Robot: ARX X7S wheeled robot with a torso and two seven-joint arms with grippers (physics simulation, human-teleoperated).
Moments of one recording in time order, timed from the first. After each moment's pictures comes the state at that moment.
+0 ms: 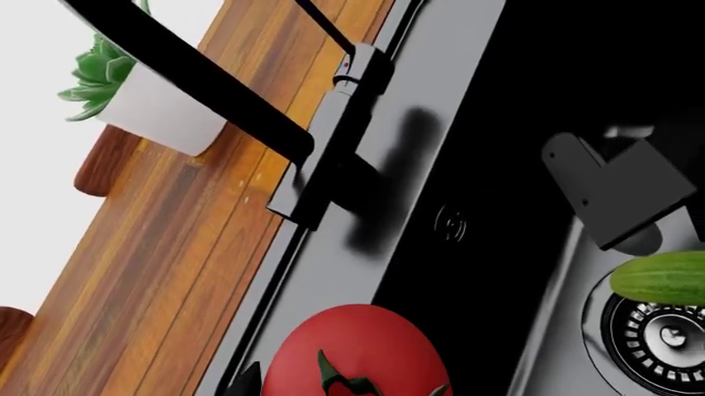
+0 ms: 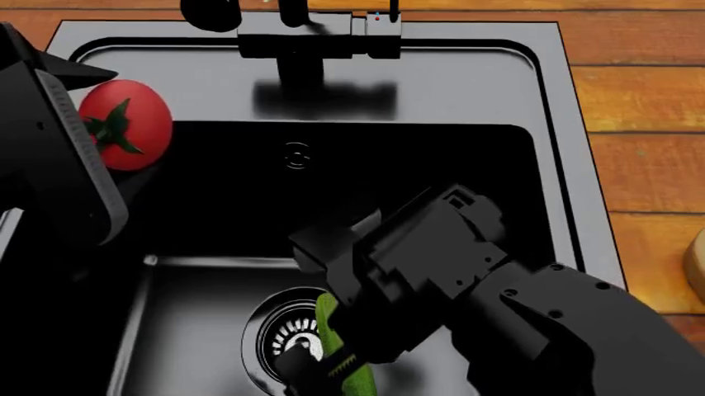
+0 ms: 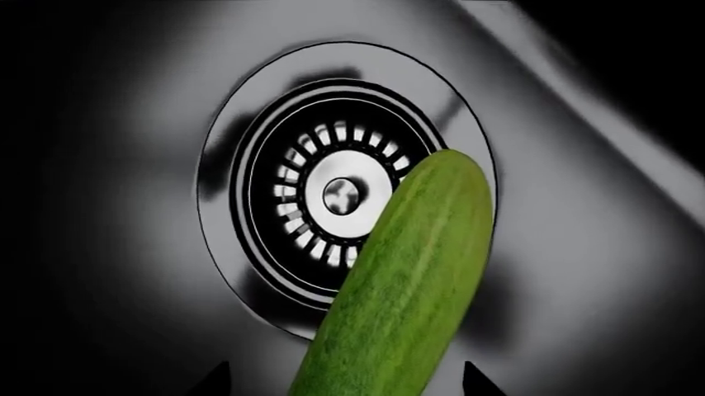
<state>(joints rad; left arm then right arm) -1.29 -0.71 0.78 0.44 -0.22 -1.04 0.55 1.48 0.13 -1.54 0.80 1.24 1.07 -0.28</state>
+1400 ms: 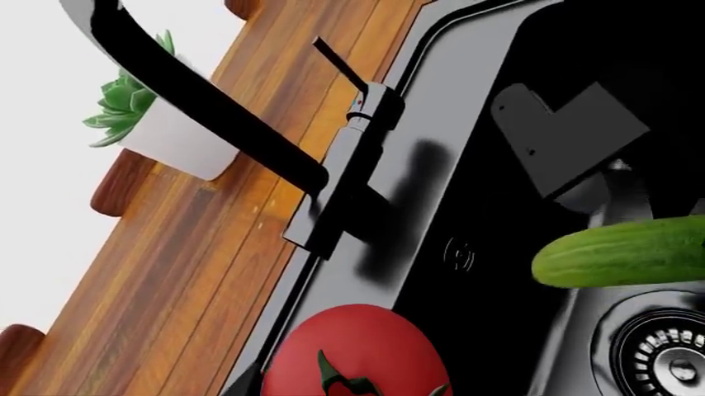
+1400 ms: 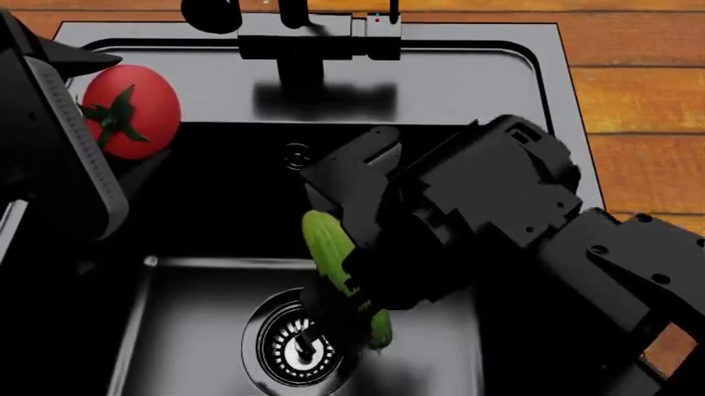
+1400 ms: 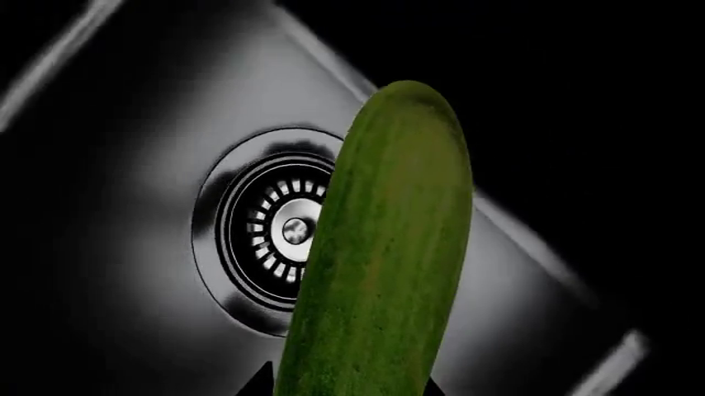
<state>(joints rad) -1.28 -0.70 0.75 0.46 -0.24 -1.03 0.52 1.61 0.26 -1.46 0.61 1.31 1.13 -0.15</state>
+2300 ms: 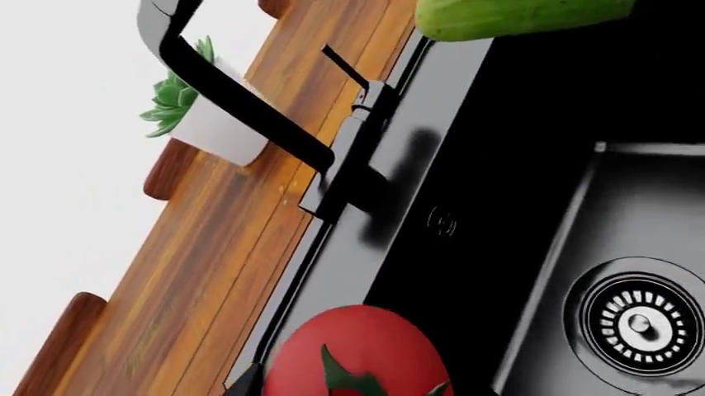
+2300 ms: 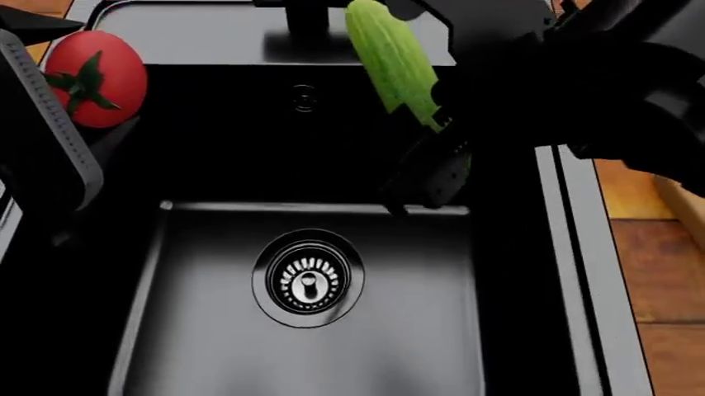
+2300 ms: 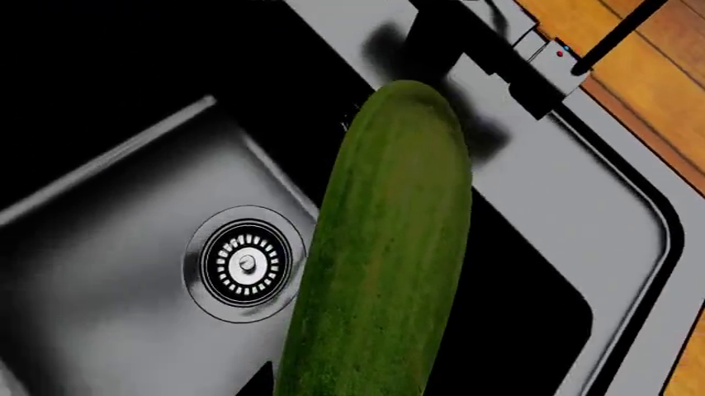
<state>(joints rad) -1.32 -0.73 0.75 0.46 -0.21 -1.04 0.51 1.94 0.58 -1.39 0.25 1.25 1.11 -0.22</state>
